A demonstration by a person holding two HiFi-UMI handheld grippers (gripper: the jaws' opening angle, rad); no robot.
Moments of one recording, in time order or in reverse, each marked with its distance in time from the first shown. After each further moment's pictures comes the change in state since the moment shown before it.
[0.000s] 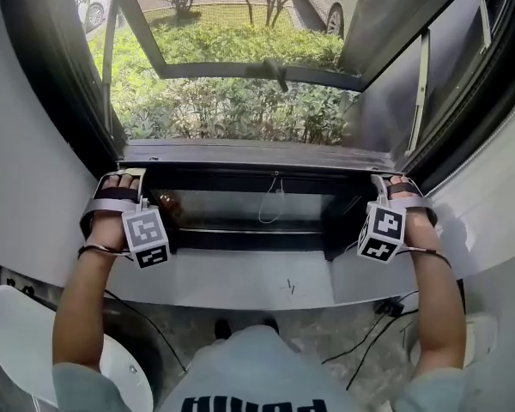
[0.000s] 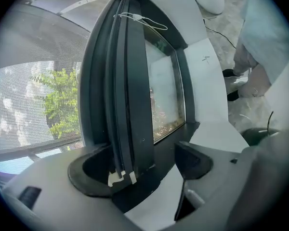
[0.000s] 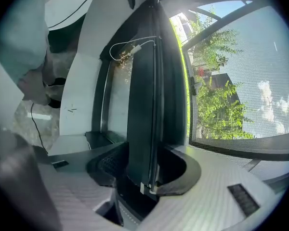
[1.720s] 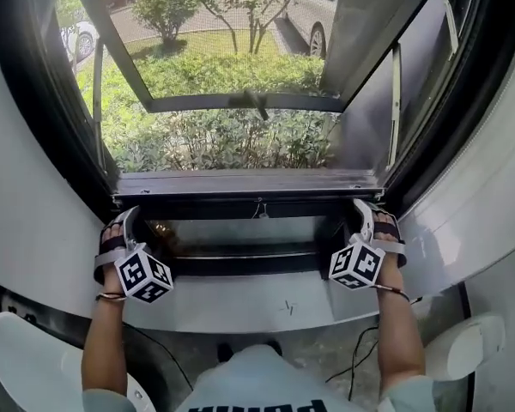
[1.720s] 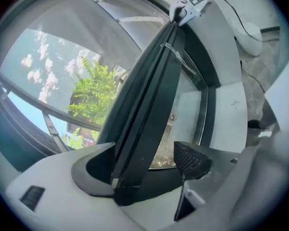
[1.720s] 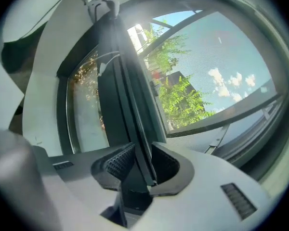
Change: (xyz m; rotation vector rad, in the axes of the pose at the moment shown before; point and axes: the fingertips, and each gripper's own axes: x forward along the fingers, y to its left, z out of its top) left arm -0.017 0.011 0.028 -0.493 -0.258 0.136; right arm -0.015 -0.019 0.000 0.376 -0.099 -0.392
